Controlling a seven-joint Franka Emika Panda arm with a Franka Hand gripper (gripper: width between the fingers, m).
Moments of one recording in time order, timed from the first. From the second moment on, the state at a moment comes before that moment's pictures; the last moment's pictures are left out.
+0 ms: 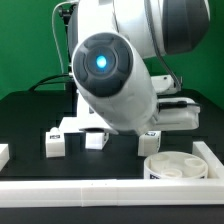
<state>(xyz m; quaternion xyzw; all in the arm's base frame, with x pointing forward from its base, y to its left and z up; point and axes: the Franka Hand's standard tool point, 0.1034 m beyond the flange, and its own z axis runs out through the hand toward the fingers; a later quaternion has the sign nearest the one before) 0.509 0.048 0.038 -0.87 0.10 0.47 0.12</state>
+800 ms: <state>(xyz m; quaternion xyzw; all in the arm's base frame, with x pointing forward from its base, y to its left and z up) 0.511 0.058 0.008 -0.88 0.08 0.45 0.12</state>
